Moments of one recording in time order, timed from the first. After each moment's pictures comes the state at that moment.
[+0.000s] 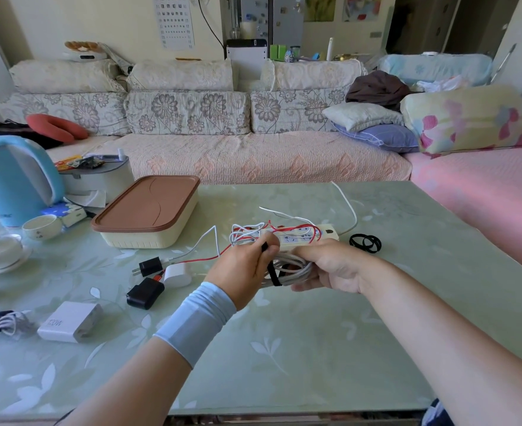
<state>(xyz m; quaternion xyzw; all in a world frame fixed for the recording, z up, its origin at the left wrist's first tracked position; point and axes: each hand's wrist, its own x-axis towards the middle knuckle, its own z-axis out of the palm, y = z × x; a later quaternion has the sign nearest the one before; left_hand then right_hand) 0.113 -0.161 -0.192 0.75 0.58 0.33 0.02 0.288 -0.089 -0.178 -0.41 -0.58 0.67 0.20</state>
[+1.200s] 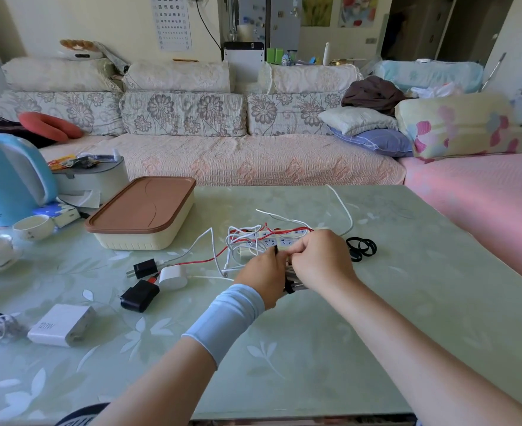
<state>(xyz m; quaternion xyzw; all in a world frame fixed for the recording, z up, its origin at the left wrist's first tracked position) 0.155 -0.141 -0.193 0.67 0.70 0.18 0.15 0.266 -0.112 -0.171 -0.58 -0.74 0.19 0.28</state>
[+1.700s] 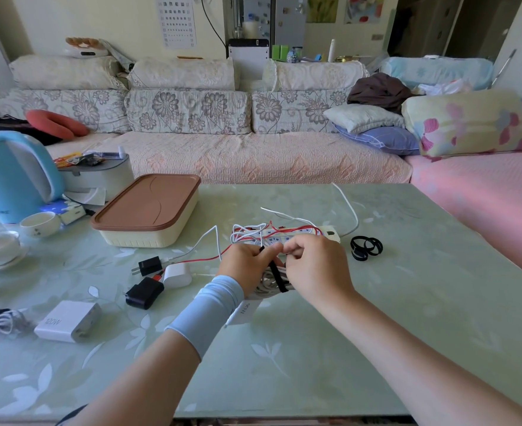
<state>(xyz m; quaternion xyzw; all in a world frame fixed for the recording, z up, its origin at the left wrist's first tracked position) 0.118 -0.133 -0.203 0.51 0.72 0.39 0.28 0.255 -0.116 -0.193 -0.53 -0.75 0.14 0.37</state>
